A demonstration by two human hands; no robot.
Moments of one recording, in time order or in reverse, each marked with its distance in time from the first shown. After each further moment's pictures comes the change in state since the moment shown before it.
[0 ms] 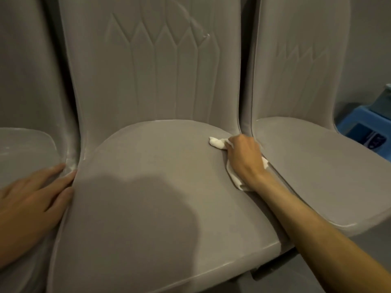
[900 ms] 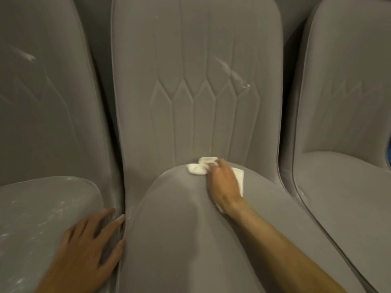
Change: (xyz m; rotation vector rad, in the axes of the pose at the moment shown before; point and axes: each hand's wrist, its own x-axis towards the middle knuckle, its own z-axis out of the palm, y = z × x) left_hand 0.035 0.102 -0.085 0.178 0.155 -0.030; right_hand 0.070 -0.127 0.070 0.358 -0.181 -0.064
